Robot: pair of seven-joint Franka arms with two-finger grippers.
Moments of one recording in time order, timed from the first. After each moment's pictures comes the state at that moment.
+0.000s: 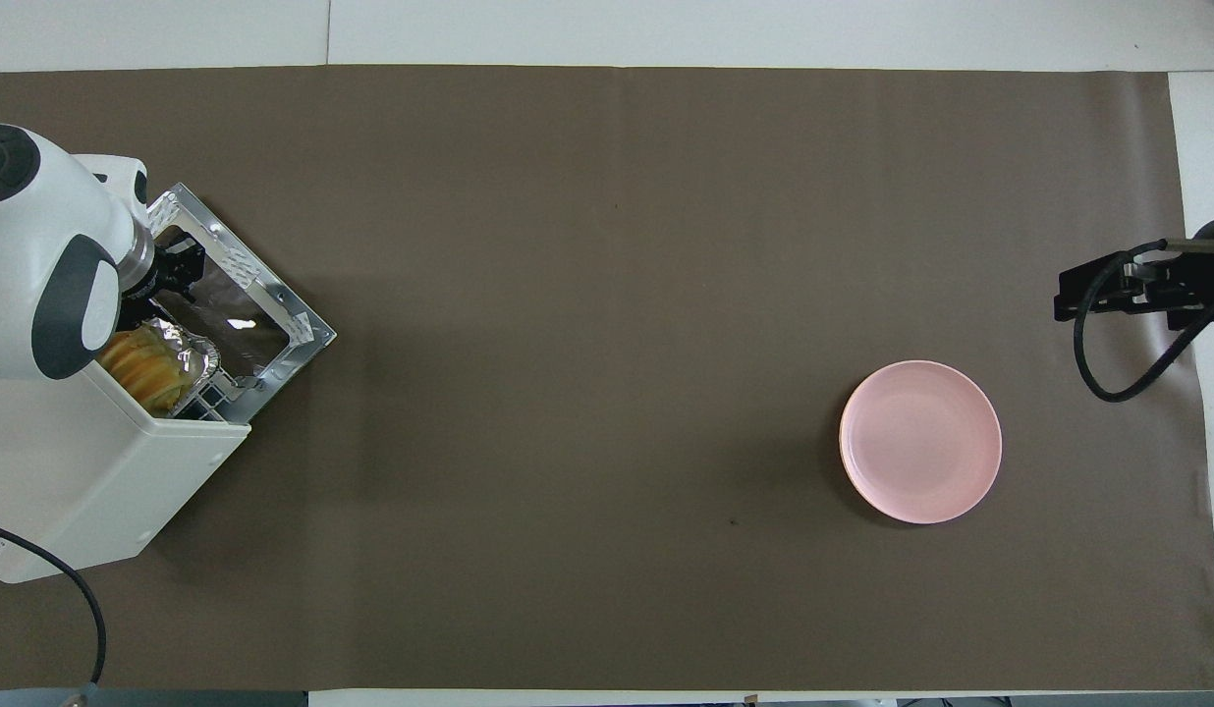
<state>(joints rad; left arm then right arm) -0.16 0.27 0.15 -1.86 0.21 2.06 -0.85 0.01 -0.02 -0.03 -1.66 -0.01 1.58 0.09</state>
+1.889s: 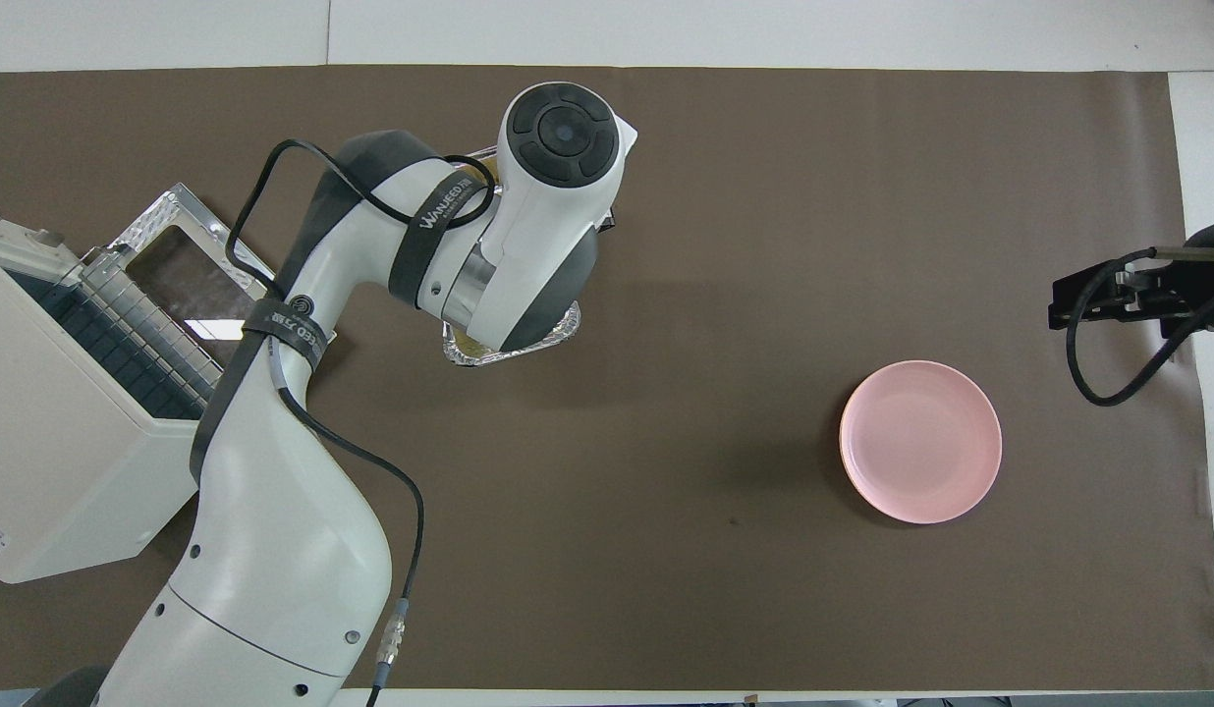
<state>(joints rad) -0.72 0.65 0.12 -1.18 0.07 1.88 -0.78 0.01 -0.03 -0.03 -1.68 -0.01 1.58 0.09</state>
